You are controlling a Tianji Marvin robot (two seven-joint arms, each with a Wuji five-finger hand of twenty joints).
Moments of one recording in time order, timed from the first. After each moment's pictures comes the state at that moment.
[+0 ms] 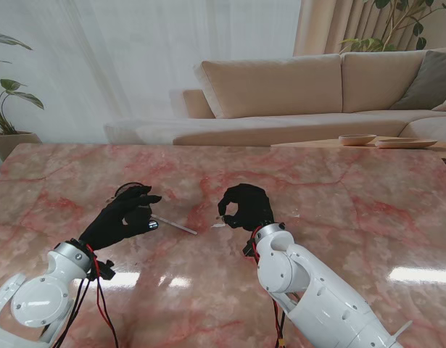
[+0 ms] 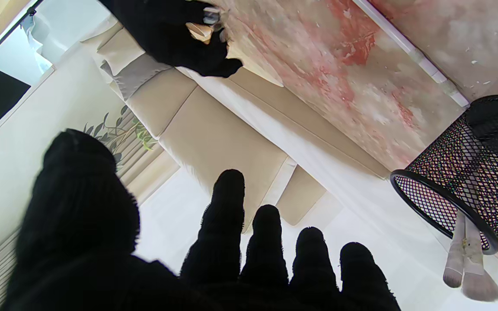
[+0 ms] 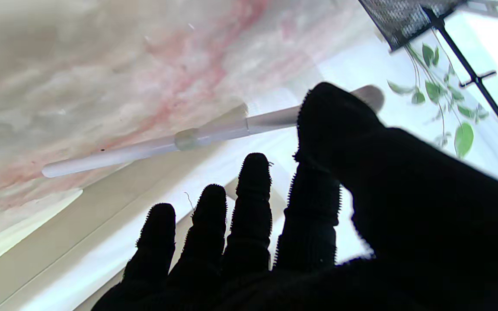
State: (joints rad) left arm 1.80 -1.09 -1.48 -1.79 0.34 -0.25 -0.11; right arm -1.35 -1.21 0.88 -1.43 -0.54 0.18 -0.29; left_hand 0.60 -0.26 0.04 -0.04 0.54 0.03 0.17 0.15 0.27 -0.01 0.22 0.21 0.09 -0.01 0.07 0.33 -0.01 -0.04 0.06 0.24; right_hand 0.55 -0.85 1.24 -0.25 0.91 -0.34 0.76 0.90 0.52 -0.17 0.52 0.64 0.18 -0.17 0.56 0.56 -0.06 -0.14 0.62 0.83
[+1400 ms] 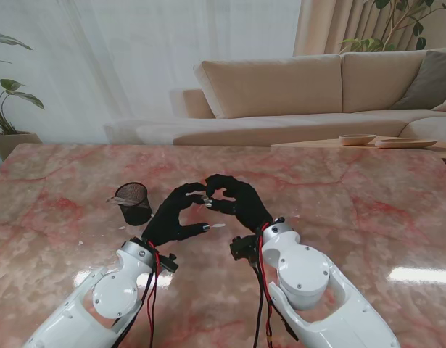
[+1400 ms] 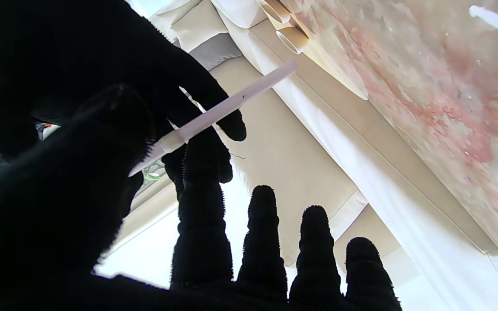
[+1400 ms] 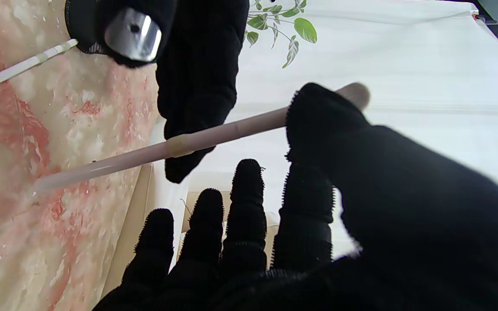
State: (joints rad) left arm 1.56 -1.18 -1.08 -1.55 0.27 -0.35 0.20; right arm -1.58 -1.23 1.07 -1.87 0.18 0.18 -0.15; left_hand 0.42 -0.77 1.02 -0.17 0.70 -0.23 0.41 0.26 0.29 -0.04 0.46 0.60 0.08 0.04 0.33 0.78 -0.05 0.02 0.11 0.50; right_hand 0.57 -0.84 1.24 -0.25 0.91 -0.30 0.76 0.91 0.48 -0.13 0.49 0.63 0.17 -0.16 0.51 0.56 -0.08 -0.14 0.57 0.85
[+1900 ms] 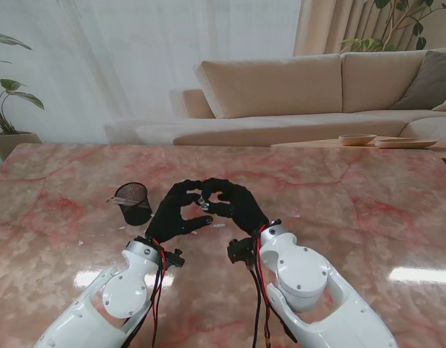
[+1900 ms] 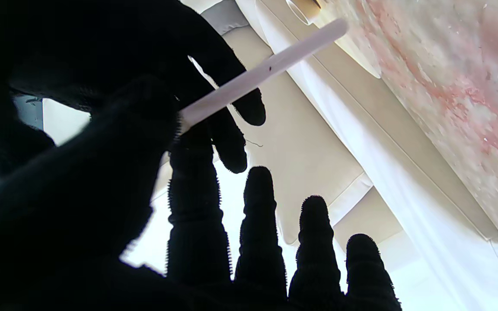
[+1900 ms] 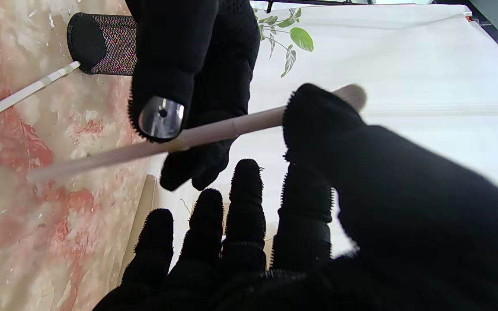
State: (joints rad) left arm 1.54 -1.21 -1.06 -1.53 0.26 -0.35 0.31; right arm -1.58 -1.23 1.06 -1.86 0.21 0.18 -0.13; left_hand 0.59 -0.77 0.95 -0.27 0.94 -0.30 0.70 0.16 0.47 -0.08 0.49 0.63 0.15 0.05 0.38 0.78 -0.05 0.03 0.15 0.62; right_hand 0.58 -0.84 1.24 -0.25 0.91 -0.29 0.76 0.91 0.48 -0.12 0.49 0.63 0.17 -0.16 0.51 0.56 -0.08 -0.14 0.57 0.85
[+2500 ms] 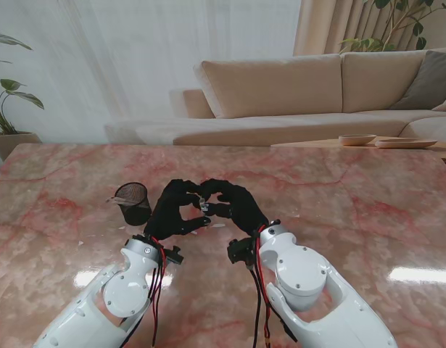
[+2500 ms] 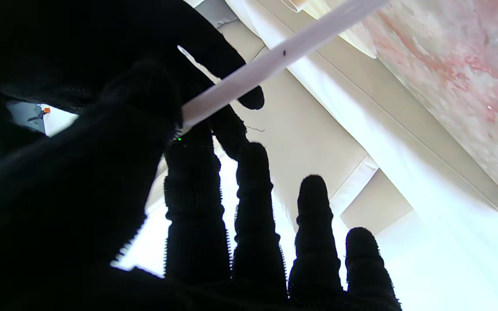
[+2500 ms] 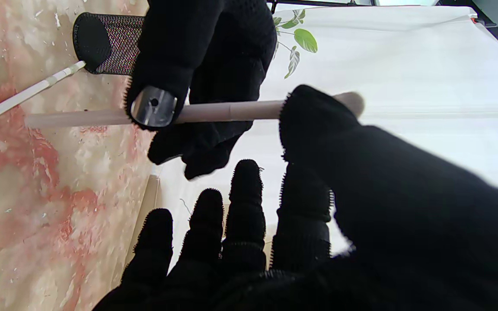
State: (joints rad) left arm 1.53 -1.22 -1.06 -1.52 0.37 -0.34 0.36; right arm -1.57 -1.23 1.05 -1.85 0.21 0.18 -0.12; left_hand 0.56 -0.89 1.11 -0.34 1.07 -0.29 0.86 -0.02 0.68 -0.12 0.62 0.72 0.29 0.05 0.51 0.83 -0.06 0.03 0.23 0.73; right_hand 0.60 -0.83 1.23 -0.25 0.91 -0.27 0.76 0.90 0.47 -0.12 0.49 0.63 0.17 -0.16 0.51 0.56 -0.08 -0.13 0.57 0.86
